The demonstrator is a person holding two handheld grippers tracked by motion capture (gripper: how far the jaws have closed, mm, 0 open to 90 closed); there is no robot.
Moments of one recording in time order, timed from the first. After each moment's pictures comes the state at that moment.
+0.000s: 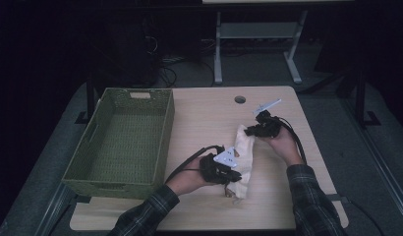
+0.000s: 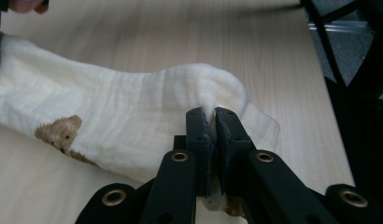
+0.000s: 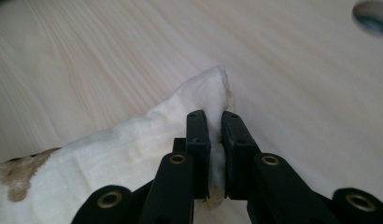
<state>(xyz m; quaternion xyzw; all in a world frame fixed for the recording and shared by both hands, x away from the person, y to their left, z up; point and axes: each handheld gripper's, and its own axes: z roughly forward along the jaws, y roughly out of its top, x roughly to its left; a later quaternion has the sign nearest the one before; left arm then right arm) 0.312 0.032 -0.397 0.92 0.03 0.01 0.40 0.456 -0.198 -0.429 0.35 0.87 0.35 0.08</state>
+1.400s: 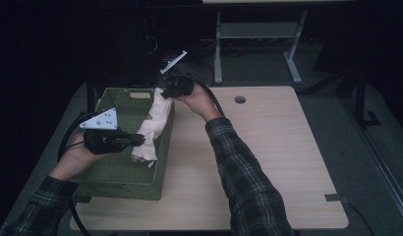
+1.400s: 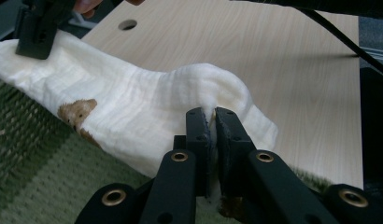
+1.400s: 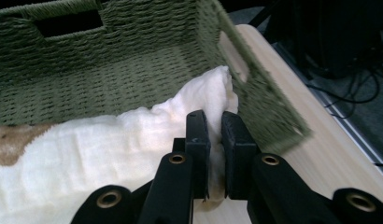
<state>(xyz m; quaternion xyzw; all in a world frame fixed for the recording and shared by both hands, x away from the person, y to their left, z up) 0.325 0.289 -0.303 0.88 0.16 0.12 0.42 0.530 0.065 -0.317 0.20 0.89 0.40 0.08</state>
